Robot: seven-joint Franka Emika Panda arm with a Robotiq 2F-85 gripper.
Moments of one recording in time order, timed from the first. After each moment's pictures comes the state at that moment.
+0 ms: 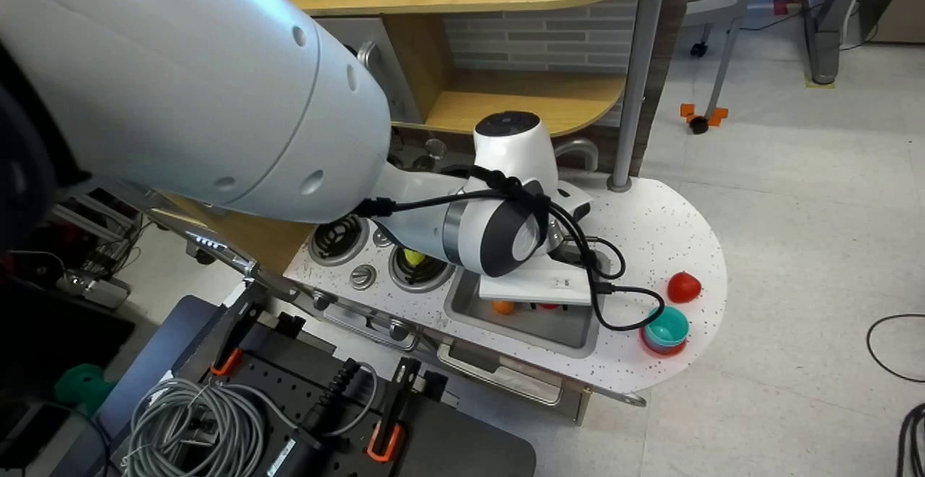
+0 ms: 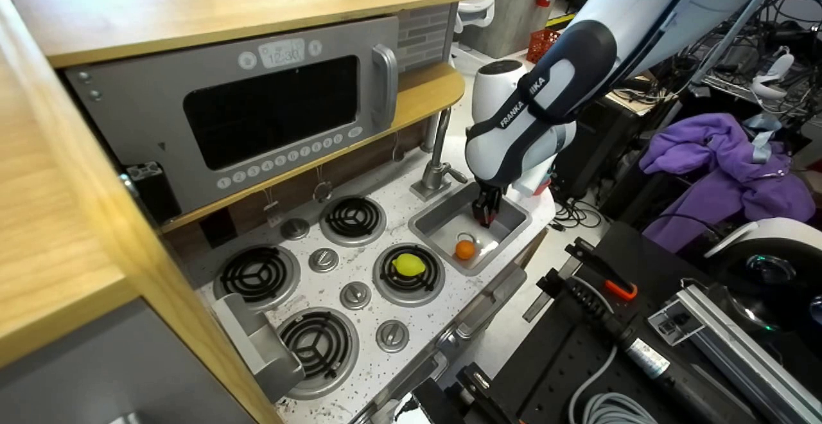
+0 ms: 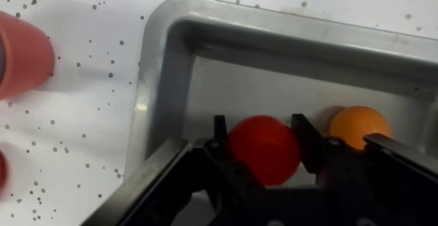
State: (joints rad) arm -0.21 1.10 -0.13 -1.66 -0.18 2.62 -0.37
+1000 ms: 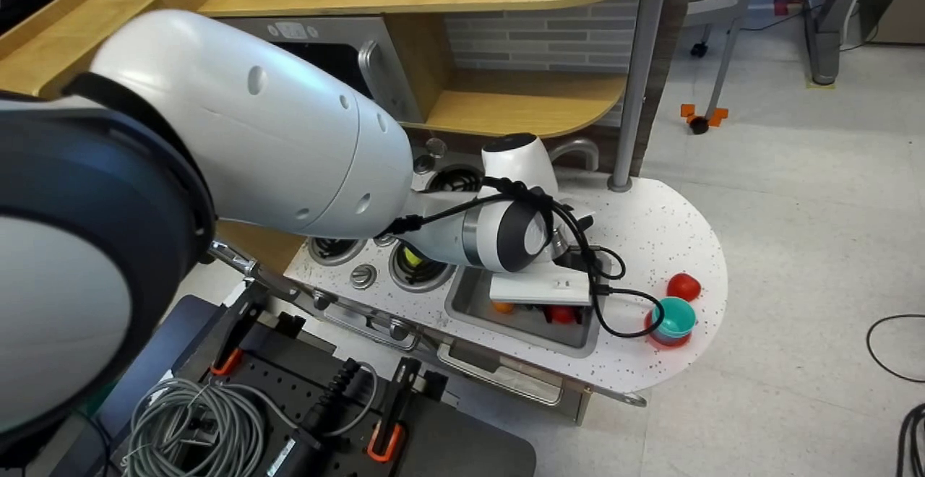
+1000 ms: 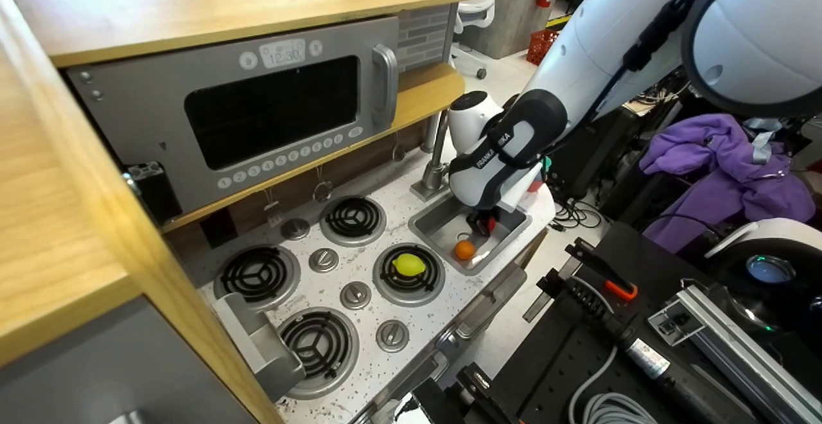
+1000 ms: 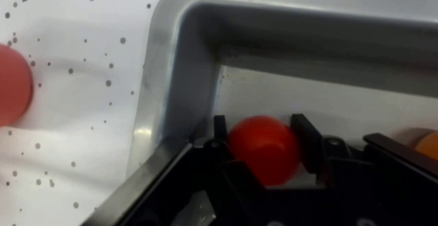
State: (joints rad) arm -0.13 1.31 -0.22 -1.40 -0.22 2.49 -0.23
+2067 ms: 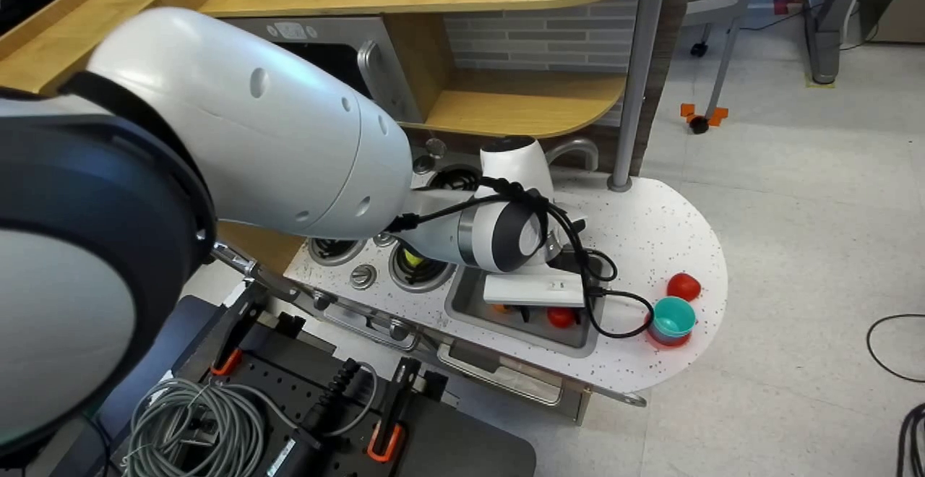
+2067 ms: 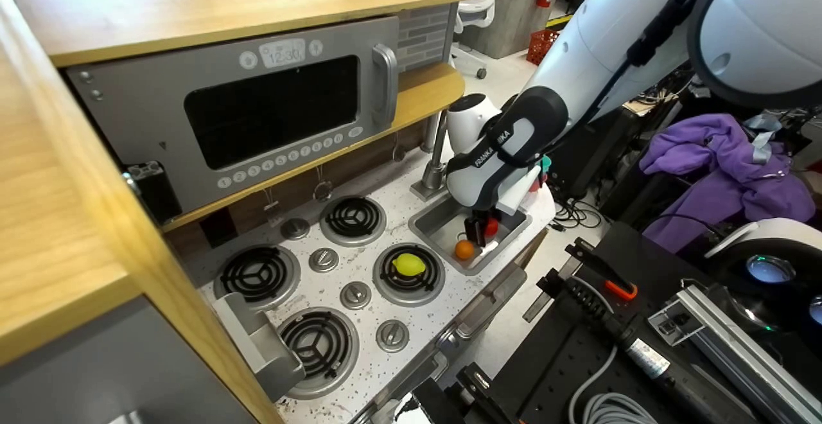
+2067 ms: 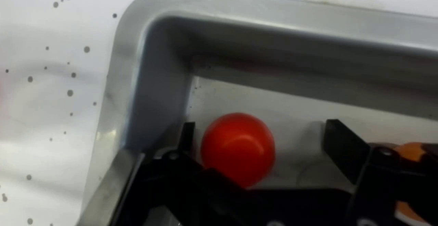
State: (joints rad) arm -0.15 1.30 -0.18 -1.41 -0.22 2.45 -0.28
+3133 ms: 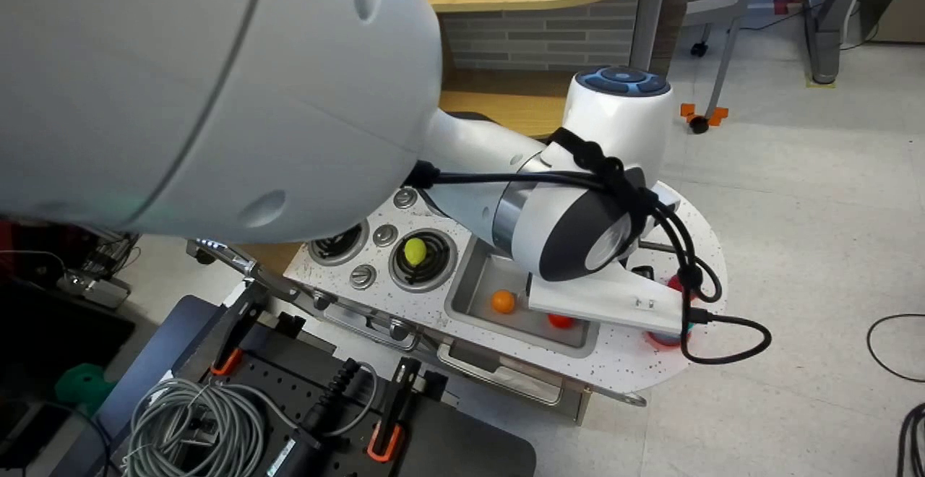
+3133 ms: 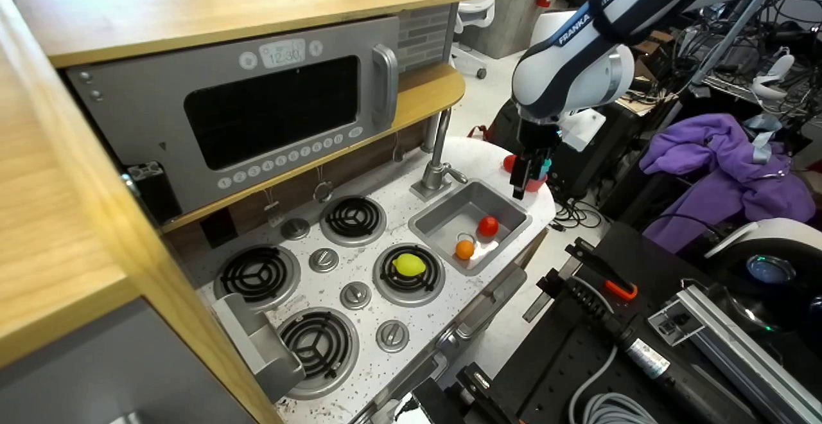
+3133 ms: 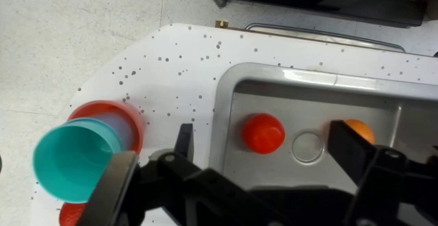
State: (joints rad) arm -0.44 0.91 -0.03 -1.72 -0.12 2.45 -0.55
